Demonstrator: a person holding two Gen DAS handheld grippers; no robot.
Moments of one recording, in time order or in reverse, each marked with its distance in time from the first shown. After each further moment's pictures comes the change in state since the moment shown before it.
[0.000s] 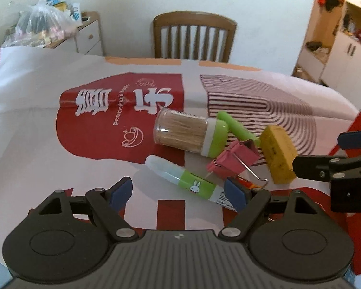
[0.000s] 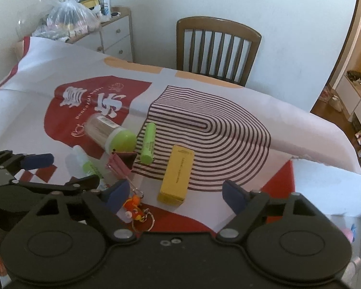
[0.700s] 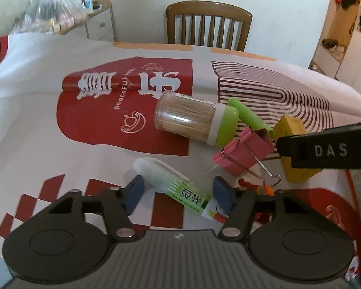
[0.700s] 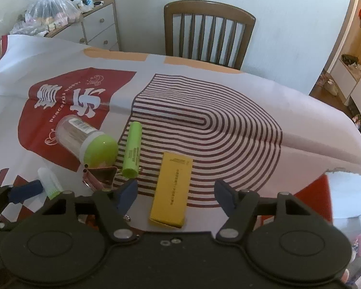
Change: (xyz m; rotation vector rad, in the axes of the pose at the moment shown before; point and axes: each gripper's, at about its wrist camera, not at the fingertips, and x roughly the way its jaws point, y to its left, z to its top) left arm 0.019 -0.011 -0.007 -0.021 0.031 0.071; right arm 0.049 -0.004 0.011 0.056 0.071 -0.021
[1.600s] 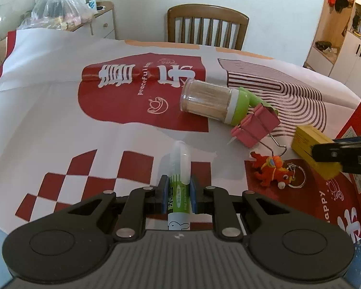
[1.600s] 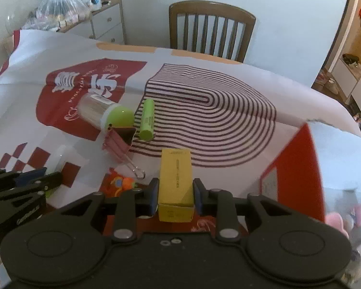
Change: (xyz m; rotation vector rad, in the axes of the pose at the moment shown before) left arm -0.031 0.036 -0.030 -0.008 -0.009 -0.044; right arm -0.044 0.006 -0.041 0.013 -0.022 0.024
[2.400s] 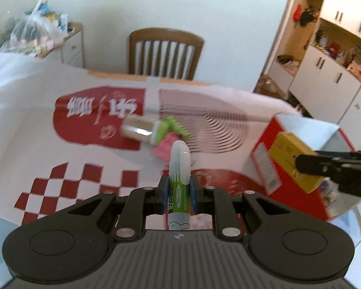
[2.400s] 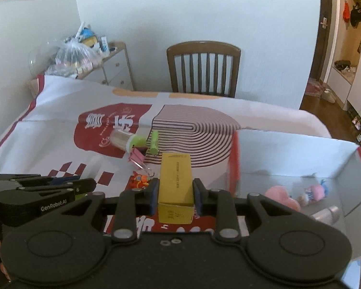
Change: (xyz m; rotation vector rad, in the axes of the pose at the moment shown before) left arm -0.113 -0.051 0.011 0.025 -0.078 -0.196; right arm -0.134 -0.036 -0.033 0.071 -0.180 0.062
